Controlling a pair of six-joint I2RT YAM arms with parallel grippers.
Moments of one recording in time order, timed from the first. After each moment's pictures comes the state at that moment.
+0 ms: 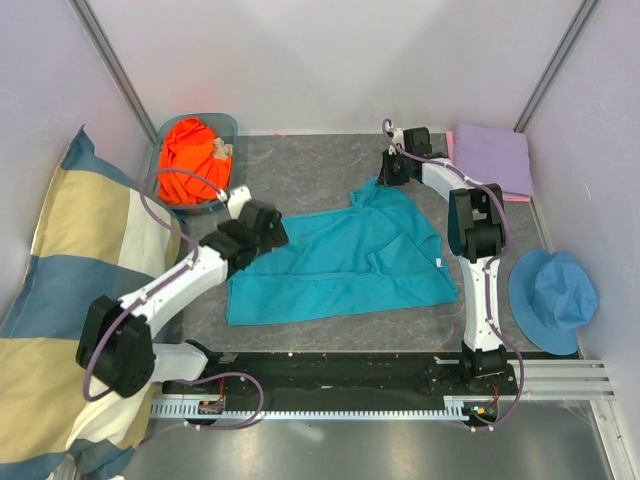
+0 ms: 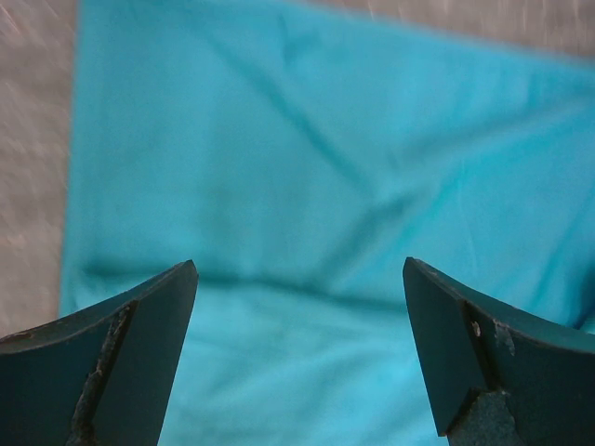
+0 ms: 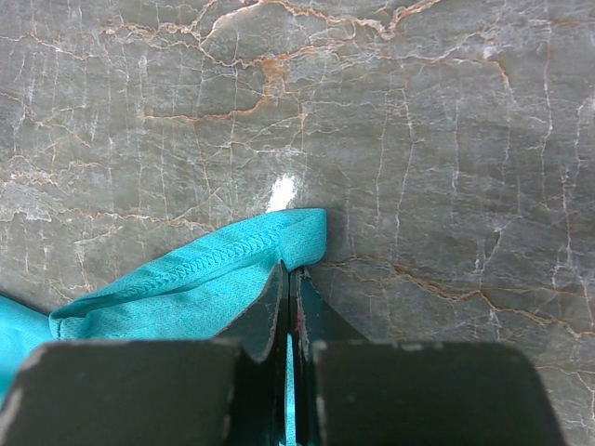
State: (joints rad) left arm -0.59 1.26 0.83 -0.44 -0.45 -0.78; right arm 0.18 2.40 1.90 -0.33 -0.37 0.08
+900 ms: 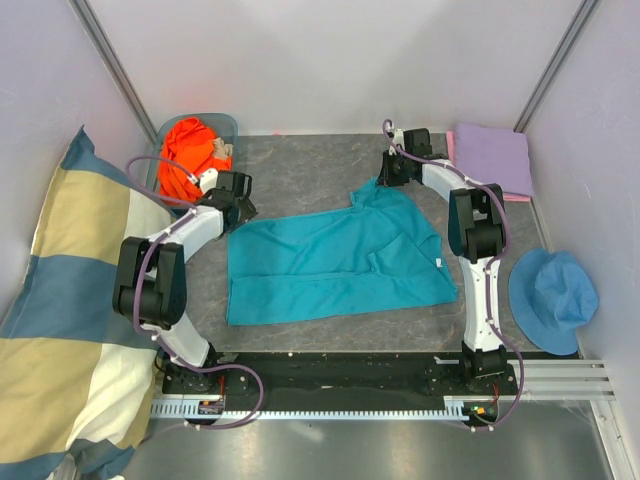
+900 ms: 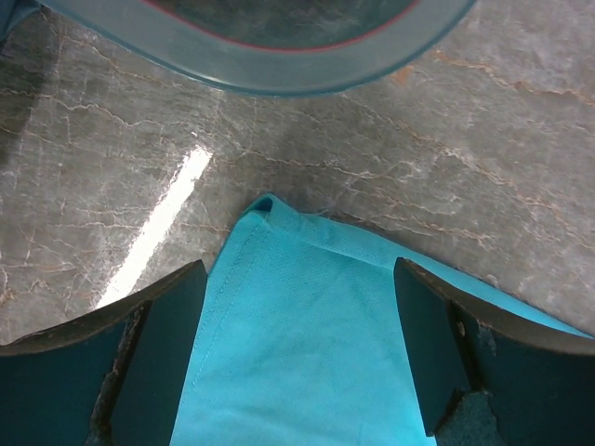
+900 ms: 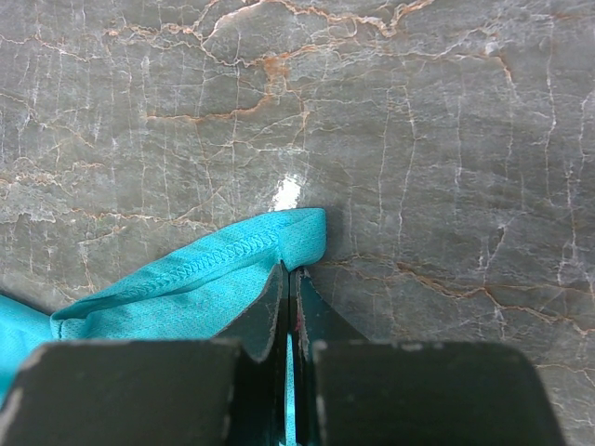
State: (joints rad) left arm -0.19 1.67 1.06 -0.33 -0.42 -0.72; right arm 0.18 2.39 1.88 -0.30 -0.37 0.10
